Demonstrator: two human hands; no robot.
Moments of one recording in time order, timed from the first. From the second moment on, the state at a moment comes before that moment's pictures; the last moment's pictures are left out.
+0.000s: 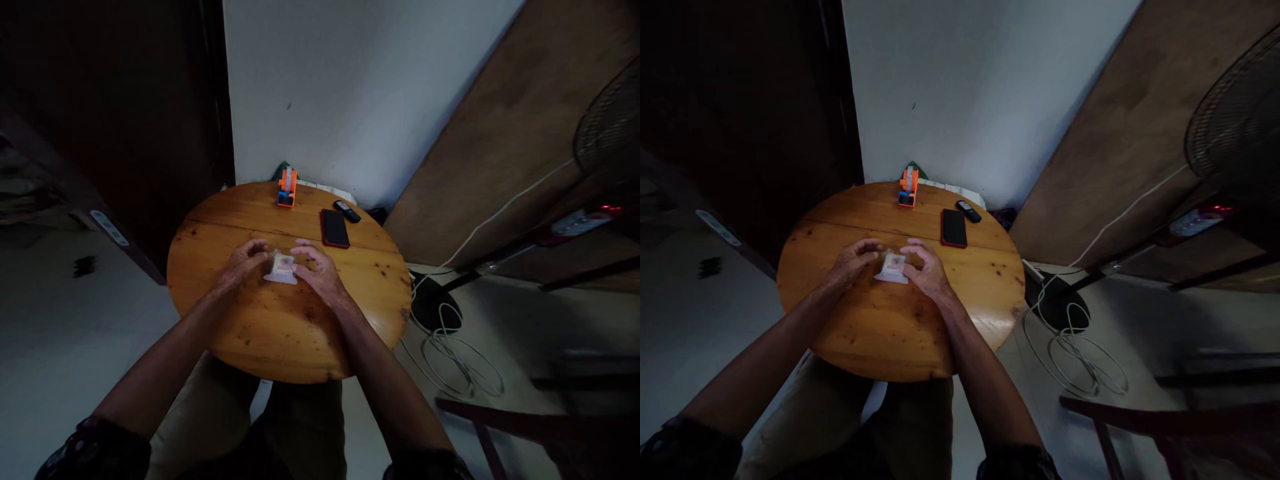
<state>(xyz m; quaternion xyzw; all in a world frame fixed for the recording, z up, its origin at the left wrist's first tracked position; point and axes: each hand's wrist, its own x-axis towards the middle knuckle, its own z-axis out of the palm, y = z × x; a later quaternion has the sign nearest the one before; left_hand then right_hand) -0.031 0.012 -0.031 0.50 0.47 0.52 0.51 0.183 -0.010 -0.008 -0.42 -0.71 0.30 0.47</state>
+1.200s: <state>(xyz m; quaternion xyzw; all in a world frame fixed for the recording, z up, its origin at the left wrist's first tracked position) -0.021 -0.008 -0.020 0.57 0.36 0.42 0.61 0.188 -0.003 -0.006 -0.48 -0.40 0.56 0.54</state>
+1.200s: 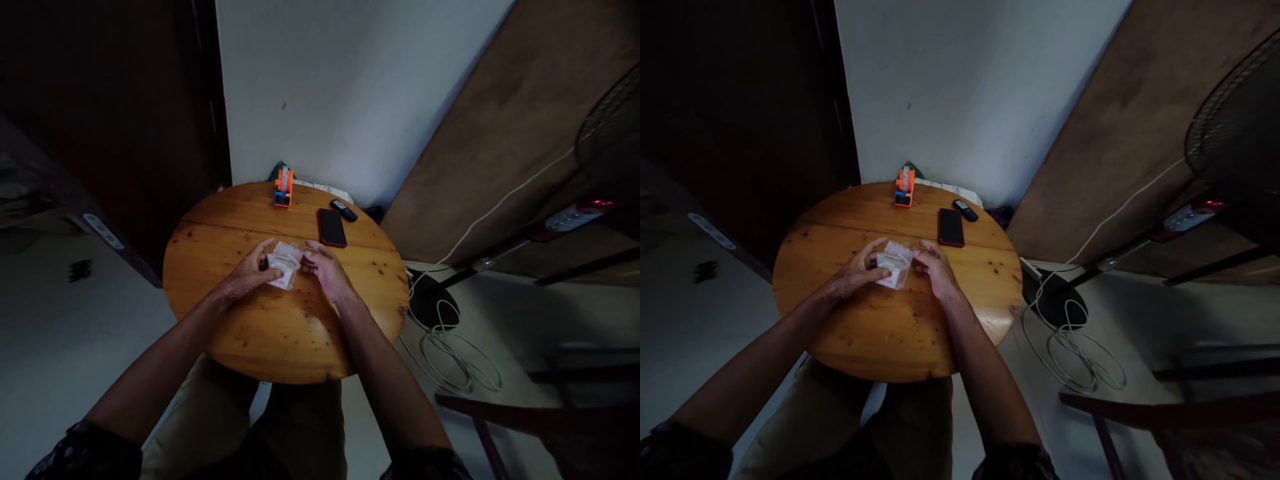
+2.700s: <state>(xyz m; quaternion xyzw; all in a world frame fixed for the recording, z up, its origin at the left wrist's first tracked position) -0.025 0.005 -0.031 0.58 0.52 0.51 0.37 0.178 -0.005 -0.012 -0.51 -0.48 0.42 0.58</state>
